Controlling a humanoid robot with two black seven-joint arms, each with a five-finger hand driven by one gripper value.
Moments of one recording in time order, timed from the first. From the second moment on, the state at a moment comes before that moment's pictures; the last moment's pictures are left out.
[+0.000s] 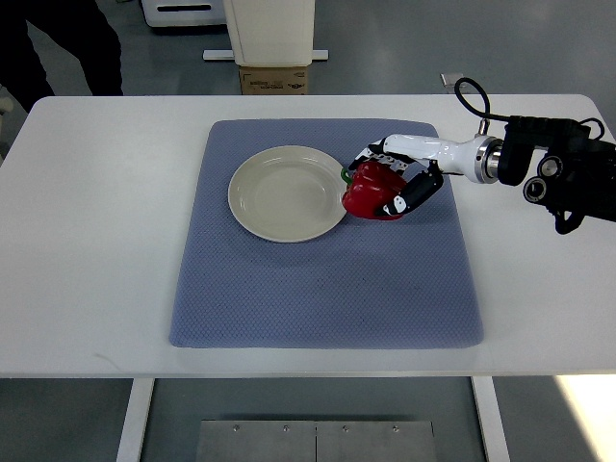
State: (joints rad) left arm 0.00 0.00 -0.21 -0.17 0.05 -0.03 -0.14; right arm 1.46 -0.42 -0.38 1.13 -0.69 0.02 0.20
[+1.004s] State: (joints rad) left arm 0.00 0.00 -0.21 -0.17 0.05 -0.03 -0.14; right arm 1.47 0.00 -0.21 0.76 -0.66 0.08 0.06
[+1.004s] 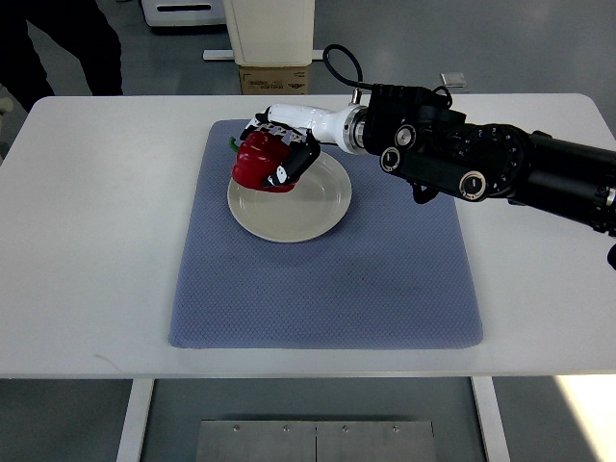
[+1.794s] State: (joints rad) left arm 0.00 0.00 -0.21 -0.17 0.05 -0.03 -0.14; right arm 1.35 0.00 -0.19 0.73 -0.66 0.06 0.03
